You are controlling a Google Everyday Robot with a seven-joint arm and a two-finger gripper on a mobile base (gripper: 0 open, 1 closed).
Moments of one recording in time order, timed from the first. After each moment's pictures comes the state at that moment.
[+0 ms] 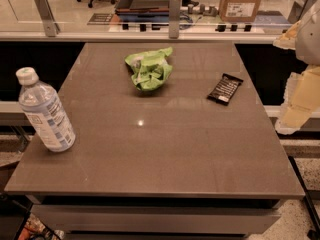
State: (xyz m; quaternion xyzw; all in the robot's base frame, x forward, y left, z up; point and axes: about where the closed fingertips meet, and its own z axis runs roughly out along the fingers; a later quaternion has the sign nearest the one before) arm 0.438 -0.214 0.986 -0.60 0.78 -0.05 0.17
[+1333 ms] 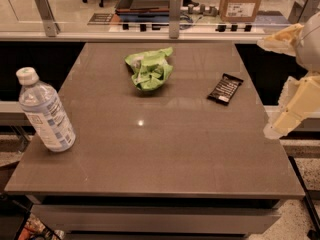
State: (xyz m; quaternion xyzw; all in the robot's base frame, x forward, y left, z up) arm 0.430 -0.181 0.989 -0.63 0.72 0.05 0.28
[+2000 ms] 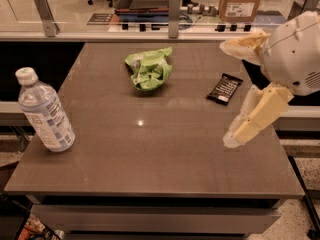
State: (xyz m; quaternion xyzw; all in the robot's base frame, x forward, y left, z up) arm 0.415 -0.107 0.991 -0.64 0.67 0.14 0.36
